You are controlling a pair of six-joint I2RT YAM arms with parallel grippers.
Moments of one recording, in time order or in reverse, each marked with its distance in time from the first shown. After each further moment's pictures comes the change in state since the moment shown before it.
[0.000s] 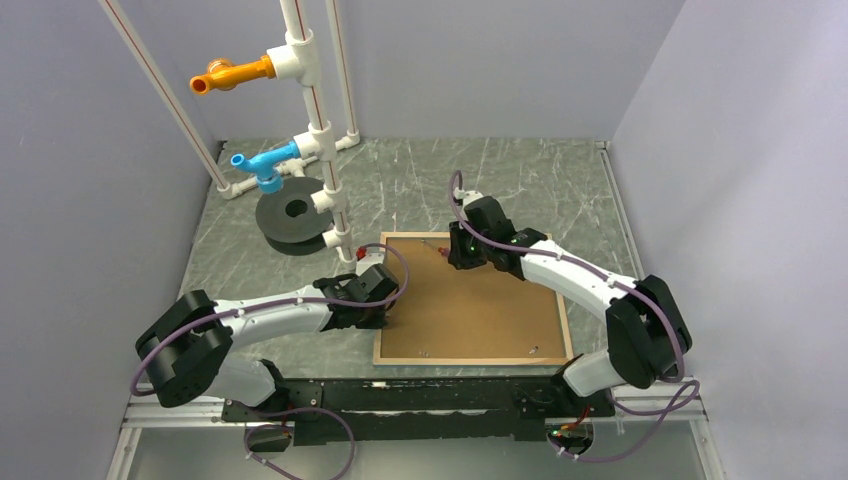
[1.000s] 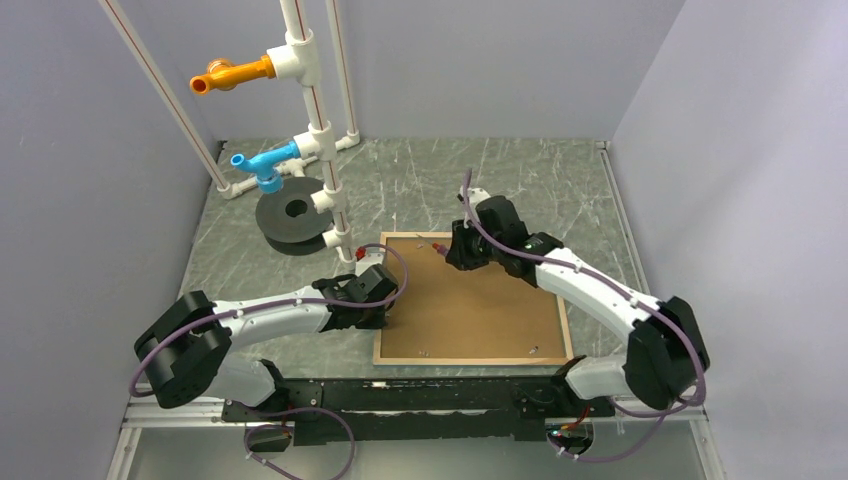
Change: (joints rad) left arm 0.001 -0.007 -0.007 0.007 0.000 -0.001; right arm 0.000 -0.087 -0.024 0.002 -0.106 -0.001
